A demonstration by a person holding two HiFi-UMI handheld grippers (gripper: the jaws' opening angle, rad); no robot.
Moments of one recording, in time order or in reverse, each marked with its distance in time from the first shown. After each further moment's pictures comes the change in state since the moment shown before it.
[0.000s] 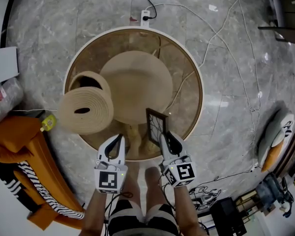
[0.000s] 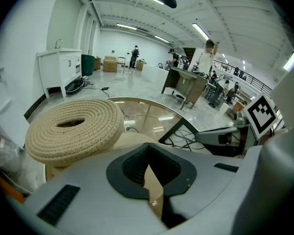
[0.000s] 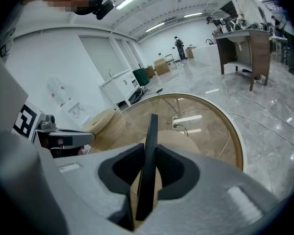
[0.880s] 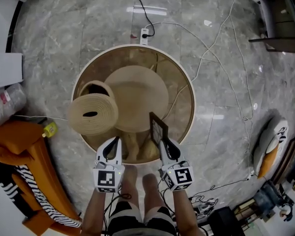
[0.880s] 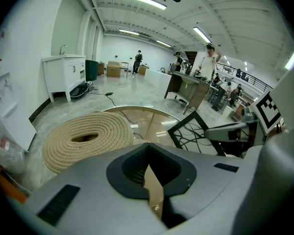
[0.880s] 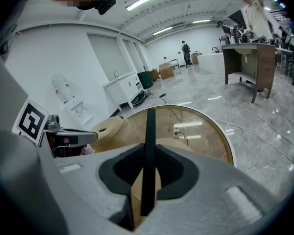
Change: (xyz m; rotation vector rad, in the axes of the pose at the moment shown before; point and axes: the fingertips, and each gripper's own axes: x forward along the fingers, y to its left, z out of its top) left arm -0.037 0.015 0.032 -0.012 -0.043 0.042; right arm -0.035 0.030 0.045 -0.078 -0.029 -0.007
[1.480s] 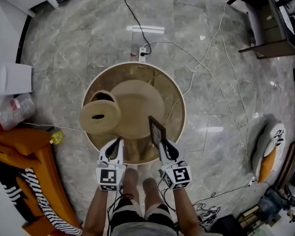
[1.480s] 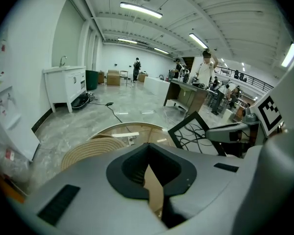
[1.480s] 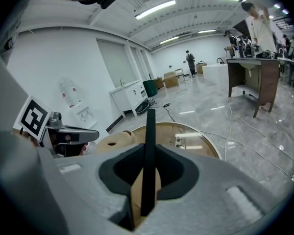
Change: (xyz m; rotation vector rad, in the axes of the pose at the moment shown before) left arm -0.067 -0.023 0.073 0.028 -0.072 0.017; right arm -0.068 0.030 0.072 -0.069 -0.083 0.015
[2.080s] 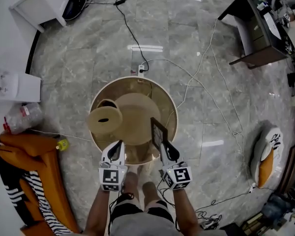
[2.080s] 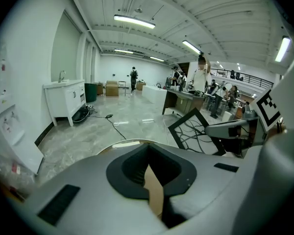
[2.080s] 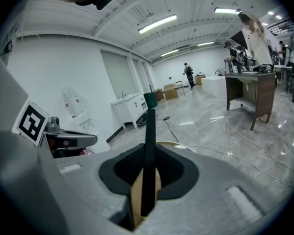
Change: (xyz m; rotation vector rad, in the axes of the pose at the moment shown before) left arm -0.081 -0.035 0.088 0.052 -0.092 0.016; right arm -0.085 0.025 0.095 -0.016 -0.126 -0.013
